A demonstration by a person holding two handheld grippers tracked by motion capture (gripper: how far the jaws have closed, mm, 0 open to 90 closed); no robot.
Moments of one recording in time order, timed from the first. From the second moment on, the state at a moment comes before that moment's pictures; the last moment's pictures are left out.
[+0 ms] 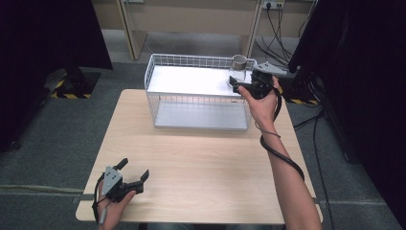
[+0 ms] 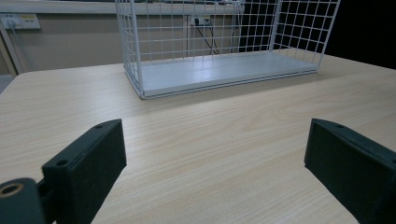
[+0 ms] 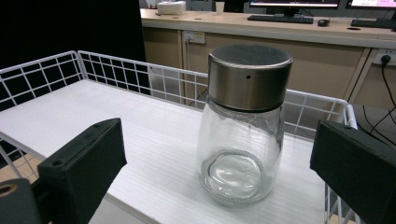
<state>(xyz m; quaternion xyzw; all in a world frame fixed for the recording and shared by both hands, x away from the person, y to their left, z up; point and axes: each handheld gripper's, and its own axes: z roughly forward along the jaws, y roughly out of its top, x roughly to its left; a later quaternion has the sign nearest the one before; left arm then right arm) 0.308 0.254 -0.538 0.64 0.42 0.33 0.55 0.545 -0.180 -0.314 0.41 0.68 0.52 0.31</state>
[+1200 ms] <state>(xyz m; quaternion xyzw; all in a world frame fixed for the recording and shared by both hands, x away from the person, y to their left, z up) 0.308 0.254 -0.538 0.64 0.42 0.33 0.55 0.503 -0.190 -0.345 0.39 0.70 0.53 0.29</state>
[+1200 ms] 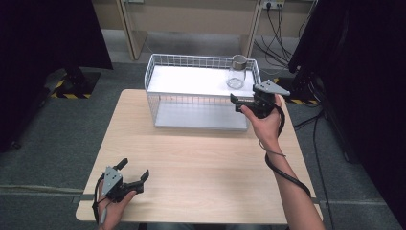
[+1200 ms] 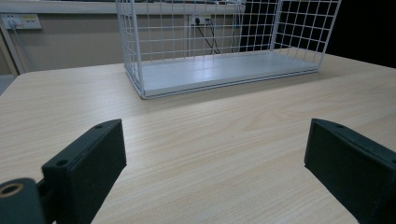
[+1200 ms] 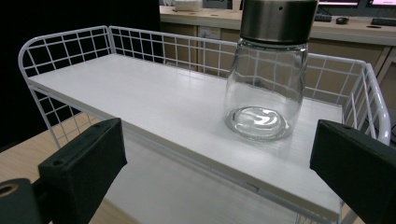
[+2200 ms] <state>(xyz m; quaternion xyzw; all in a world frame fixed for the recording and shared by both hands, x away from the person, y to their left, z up) 0.308 0.253 -0.538 0.64 0.42 0.33 0.55 0.466 -0.212 -0.385 0.39 0.71 0.52 0.28</state>
